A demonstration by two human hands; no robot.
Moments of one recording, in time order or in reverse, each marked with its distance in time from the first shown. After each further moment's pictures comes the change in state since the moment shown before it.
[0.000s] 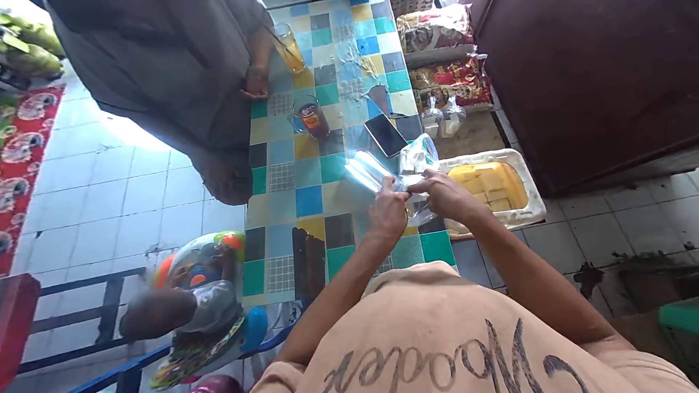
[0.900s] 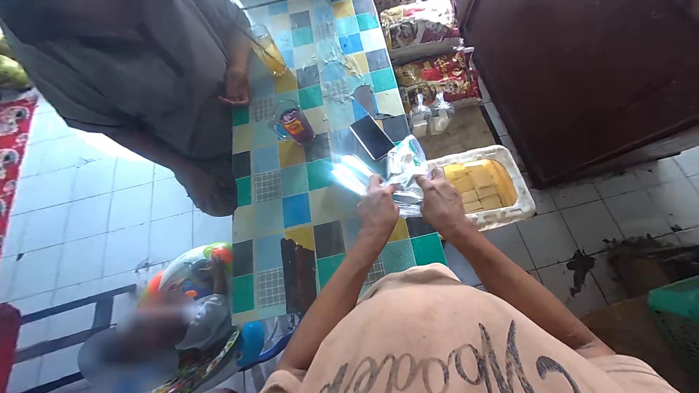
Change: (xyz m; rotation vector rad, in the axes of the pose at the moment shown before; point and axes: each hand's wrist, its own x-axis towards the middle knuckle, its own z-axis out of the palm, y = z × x) left_hand 0.023 0.005 0.010 0.046 0.019 -0.033; right_hand -0.016 -0.004 0.023 -0.051 0.318 0.308
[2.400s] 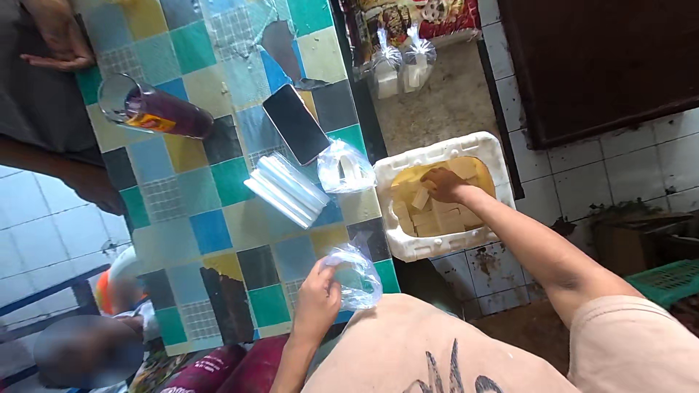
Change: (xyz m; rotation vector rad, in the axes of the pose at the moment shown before) left_hand -0.023 -0.014 0.091 -0.199 -0.117 -0.225; right_hand 0.172 0.315 0.113 0.032 -0.610 -0.155
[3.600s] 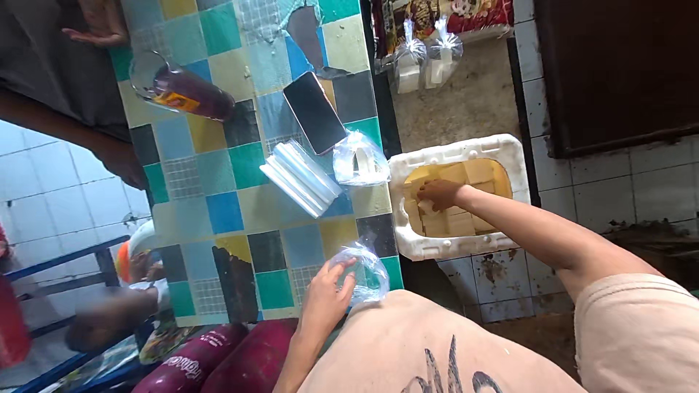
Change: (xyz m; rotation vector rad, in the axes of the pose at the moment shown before) left_hand -0.008 0.009 -0.001 -0.024 -0.176 -0.222; right_hand 0.030 -0.037 0.006 -0.322 -0.499 -0.295
